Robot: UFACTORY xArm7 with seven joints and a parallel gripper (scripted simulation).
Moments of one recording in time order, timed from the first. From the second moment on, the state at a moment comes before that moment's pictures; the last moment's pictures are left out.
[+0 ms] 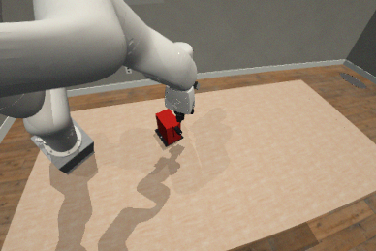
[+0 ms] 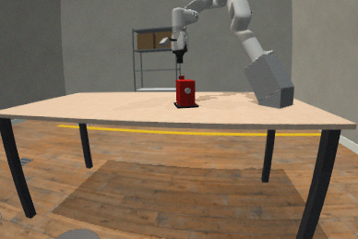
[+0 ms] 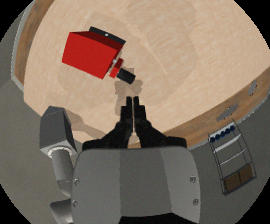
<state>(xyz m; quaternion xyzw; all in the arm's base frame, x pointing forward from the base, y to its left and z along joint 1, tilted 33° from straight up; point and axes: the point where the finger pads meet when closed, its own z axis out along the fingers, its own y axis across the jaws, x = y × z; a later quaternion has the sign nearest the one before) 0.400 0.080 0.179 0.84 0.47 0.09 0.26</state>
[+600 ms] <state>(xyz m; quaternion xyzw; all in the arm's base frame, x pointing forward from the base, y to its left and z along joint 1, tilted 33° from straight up) 0.399 0.081 0.181 0.94 0.19 0.17 0.22</state>
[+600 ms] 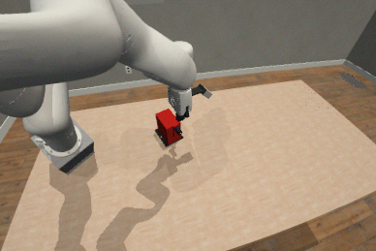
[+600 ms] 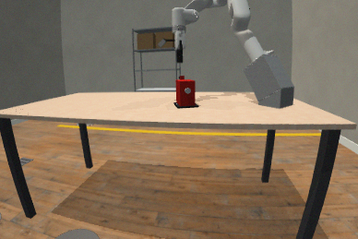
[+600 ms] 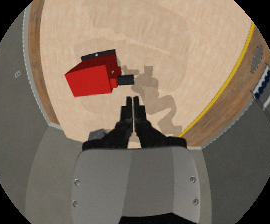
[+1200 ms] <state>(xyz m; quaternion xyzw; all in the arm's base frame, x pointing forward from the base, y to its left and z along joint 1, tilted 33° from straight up) 0.400 0.080 0.179 0.96 -0.10 0.22 0.16</state>
